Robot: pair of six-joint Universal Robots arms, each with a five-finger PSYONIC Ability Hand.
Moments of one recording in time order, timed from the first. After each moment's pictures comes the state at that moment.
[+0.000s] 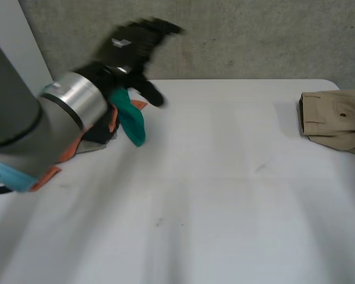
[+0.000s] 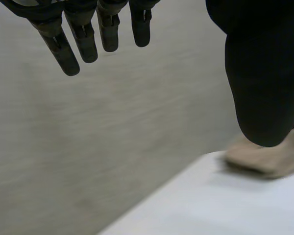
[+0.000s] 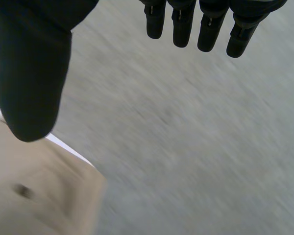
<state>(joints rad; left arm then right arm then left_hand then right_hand) 4.25 -1.85 -1.27 3.26 -1.27 3.15 1.40 -1.08 1.40 -0.53 1.37 2.78 0.19 0.20 0.21 0.20 0.05 0.23 0.22 0.22 0.22 0.04</state>
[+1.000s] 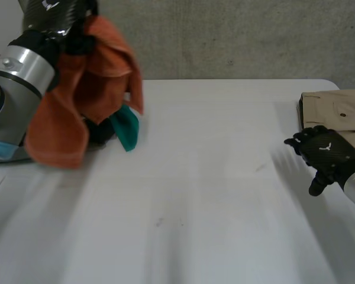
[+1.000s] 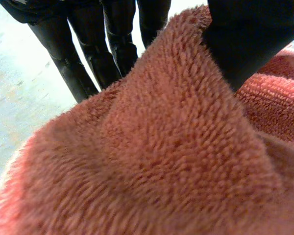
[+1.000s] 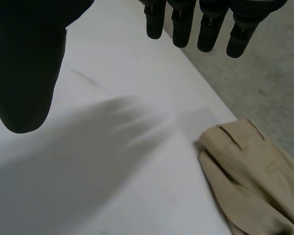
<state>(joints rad) 4.43 -1.82 -1.33 3.56 -1.28 3.22 1.53 -1.35 1.88 -0.19 1.13 2.43 1.08 1.19 1.18 1.20 0.94 0.23 0.21 0.22 0.22 0.04</state>
